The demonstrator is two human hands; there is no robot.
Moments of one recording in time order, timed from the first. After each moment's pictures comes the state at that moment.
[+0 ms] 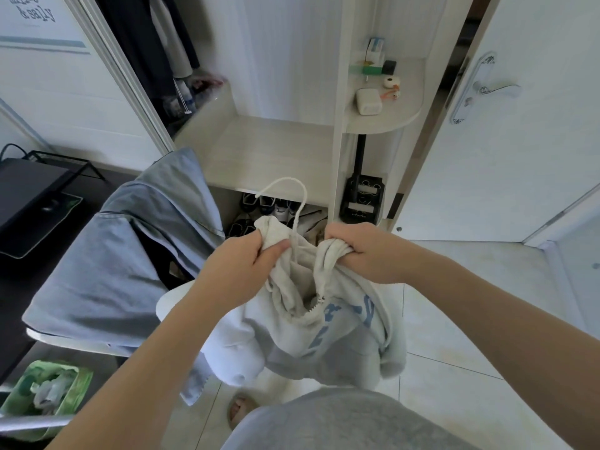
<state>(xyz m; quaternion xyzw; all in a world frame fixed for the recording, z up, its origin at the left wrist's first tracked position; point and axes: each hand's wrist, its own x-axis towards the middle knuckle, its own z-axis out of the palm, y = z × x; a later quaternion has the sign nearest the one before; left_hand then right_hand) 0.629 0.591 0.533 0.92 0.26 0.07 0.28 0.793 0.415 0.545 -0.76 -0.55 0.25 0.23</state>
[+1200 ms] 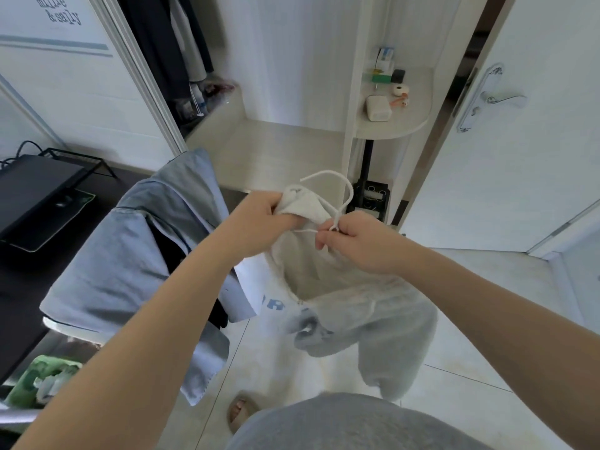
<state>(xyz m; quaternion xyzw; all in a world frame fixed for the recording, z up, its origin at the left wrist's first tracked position) 0.658 0.612 0.576 0.86 0.23 0.06 0.46 0.773 0.440 0.567 -0.79 -0.46 0.27 0.31</state>
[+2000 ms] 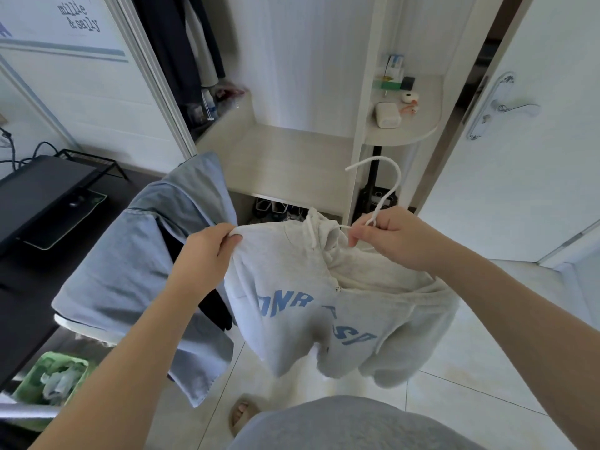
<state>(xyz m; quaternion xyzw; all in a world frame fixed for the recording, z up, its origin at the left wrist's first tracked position) 0.585 0.666 0.510 0.91 0.29 0.19 0.22 0.799 0.417 0.570 -0.76 -0.44 0.29 0.38</state>
